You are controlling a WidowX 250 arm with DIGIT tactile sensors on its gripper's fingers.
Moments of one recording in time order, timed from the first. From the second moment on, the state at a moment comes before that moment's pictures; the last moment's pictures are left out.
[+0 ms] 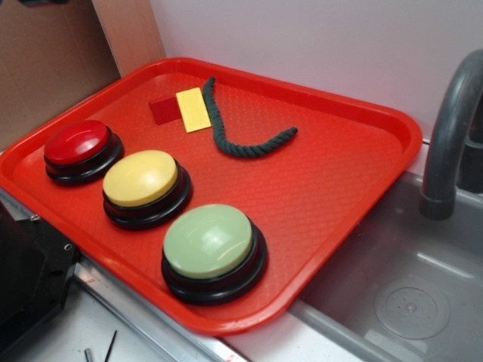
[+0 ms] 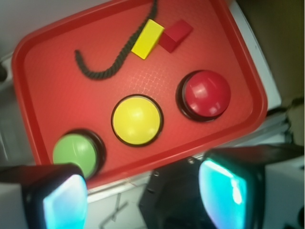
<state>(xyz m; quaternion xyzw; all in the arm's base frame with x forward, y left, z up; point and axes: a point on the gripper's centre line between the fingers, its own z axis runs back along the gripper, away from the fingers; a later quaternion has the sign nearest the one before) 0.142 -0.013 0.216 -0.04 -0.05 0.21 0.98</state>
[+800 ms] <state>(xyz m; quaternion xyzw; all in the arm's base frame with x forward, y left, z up) 0.226 -0.009 0.122 -0.01 -0.11 0.53 0.84</state>
